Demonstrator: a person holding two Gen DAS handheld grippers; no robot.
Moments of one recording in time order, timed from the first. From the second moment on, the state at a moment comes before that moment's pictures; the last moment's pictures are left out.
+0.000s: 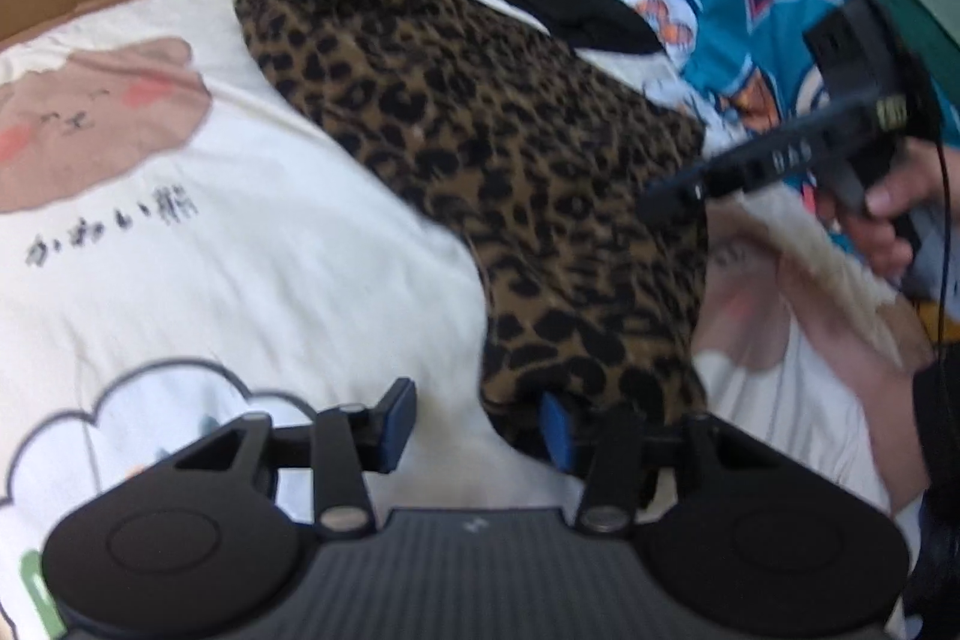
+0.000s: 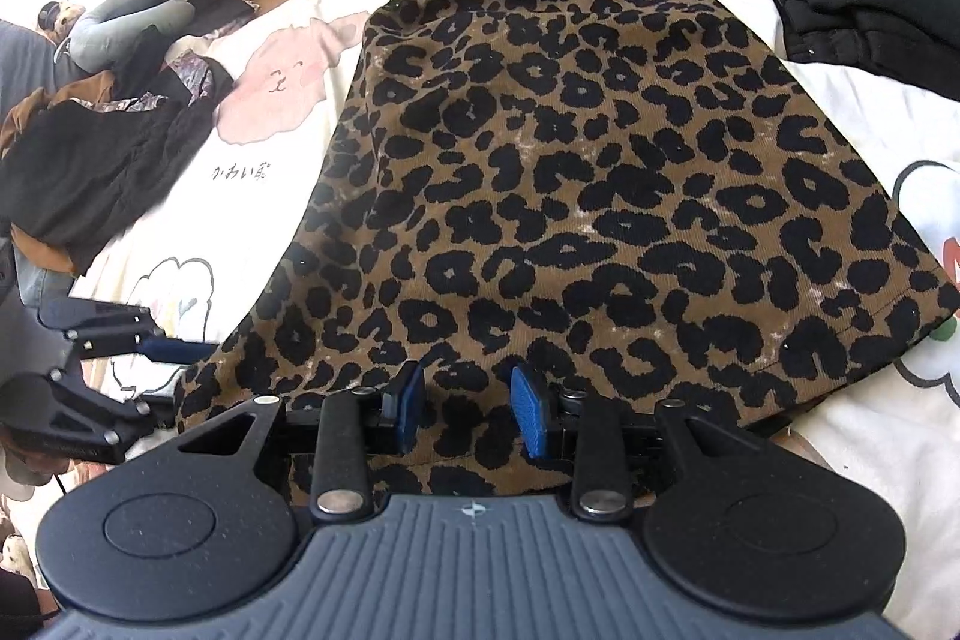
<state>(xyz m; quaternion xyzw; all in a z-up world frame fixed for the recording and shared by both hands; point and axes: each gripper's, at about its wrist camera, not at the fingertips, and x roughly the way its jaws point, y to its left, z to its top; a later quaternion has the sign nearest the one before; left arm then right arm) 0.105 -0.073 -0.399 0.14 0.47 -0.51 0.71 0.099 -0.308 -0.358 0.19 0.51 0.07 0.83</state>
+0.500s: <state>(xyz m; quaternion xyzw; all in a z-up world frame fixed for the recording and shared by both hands) 0.119 -0.056 -0.396 0.06 0.51 -0.48 0.71 0.095 -0.300 -0.347 0.19 0.49 0.12 0.84</state>
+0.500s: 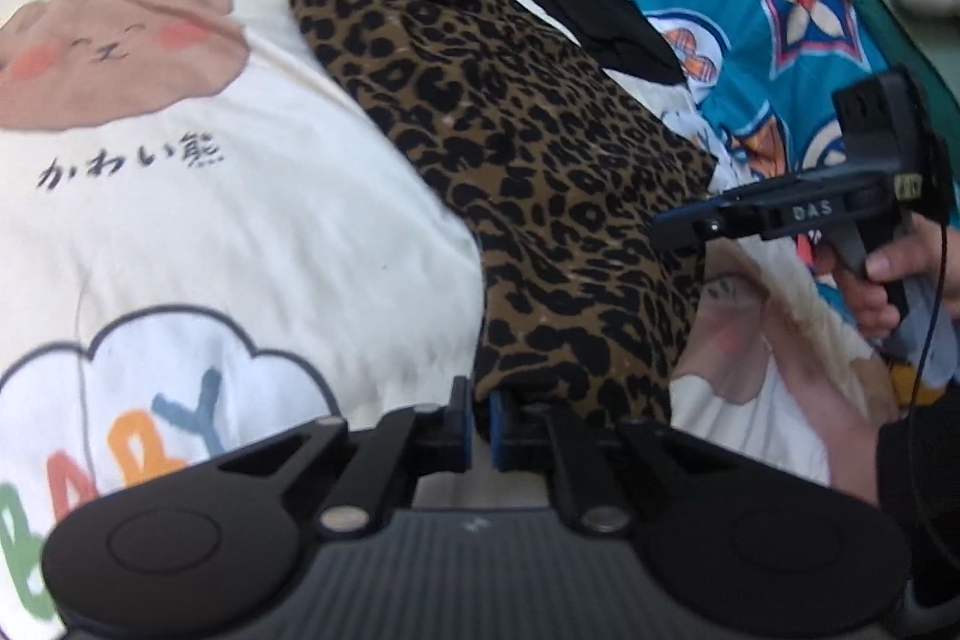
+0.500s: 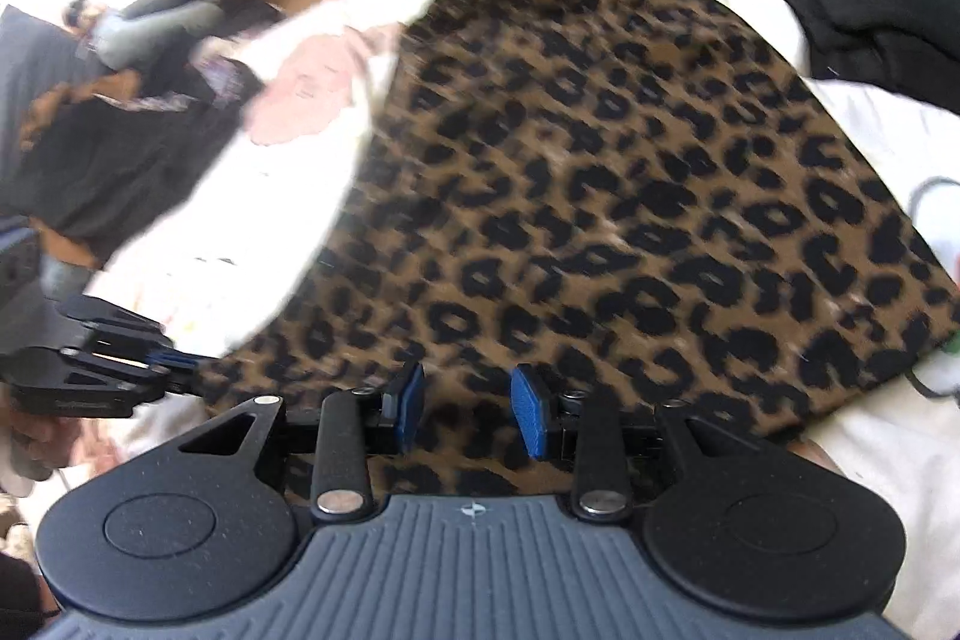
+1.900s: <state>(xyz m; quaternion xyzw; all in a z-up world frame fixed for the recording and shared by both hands) 0.126 -0.063 -0.418 -0.13 0.64 -0.43 0.62 0.061 -0.415 -0.348 0.23 0.46 -0.05 0.86</state>
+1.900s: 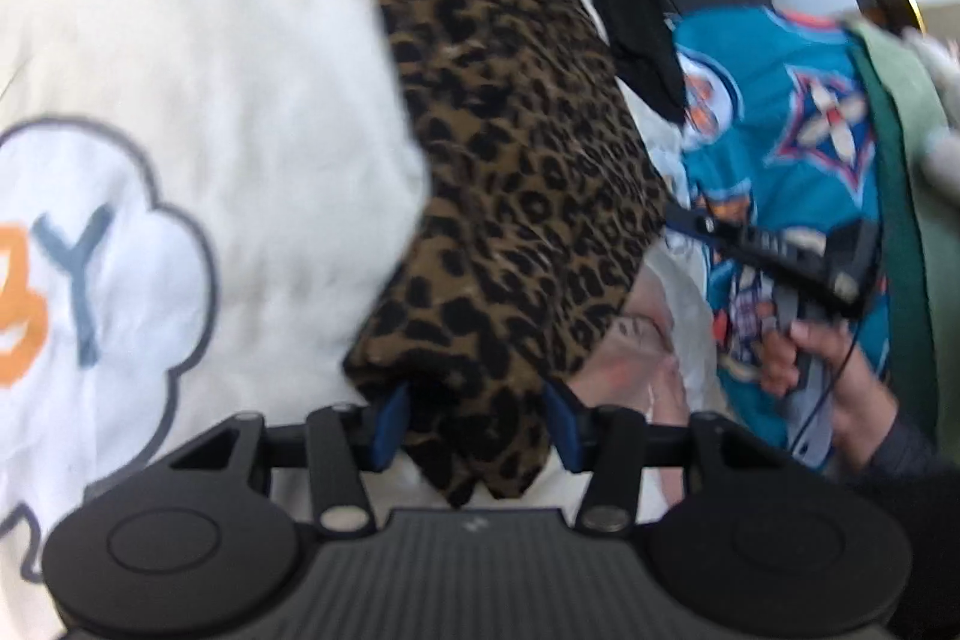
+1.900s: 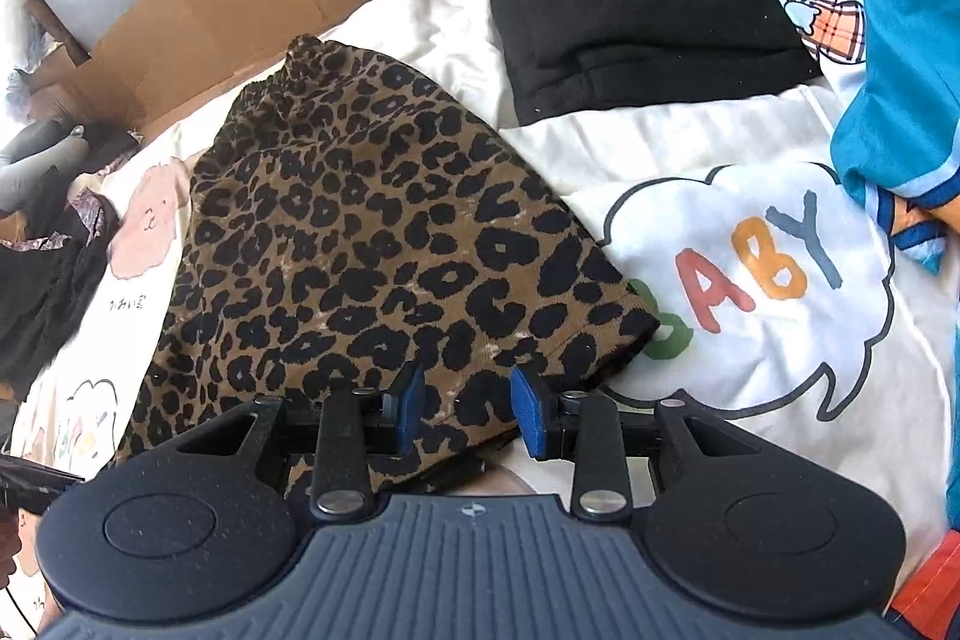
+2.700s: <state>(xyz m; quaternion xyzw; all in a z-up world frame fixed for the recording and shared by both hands) 0.127 -0.063 -0.439 -0.27 0.66 -0.39 0.58 0.058 -0.455 -0.353 0.23 0.44 -0.13 0.86</state>
